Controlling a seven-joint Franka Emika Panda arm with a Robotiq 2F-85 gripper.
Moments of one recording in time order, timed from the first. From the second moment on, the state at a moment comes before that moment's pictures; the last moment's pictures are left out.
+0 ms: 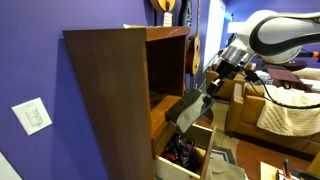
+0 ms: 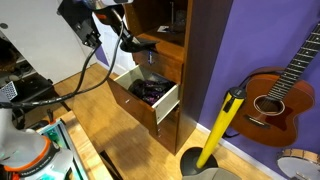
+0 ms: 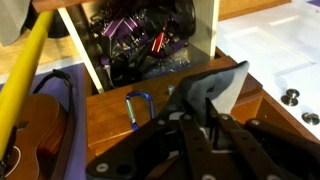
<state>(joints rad) -0.08 -0.63 -0.18 -2.39 0.28 2.07 -0.27</state>
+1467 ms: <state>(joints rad) -0.10 -0.45 -0.17 -2.42 0.20 2.04 -0.25</state>
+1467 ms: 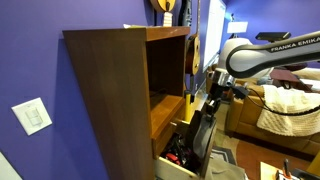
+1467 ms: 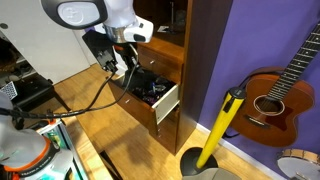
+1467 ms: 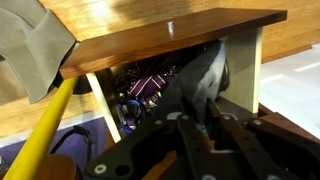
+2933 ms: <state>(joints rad) -0.06 -0.39 -0.14 -2.56 0.12 2.18 -0.34</state>
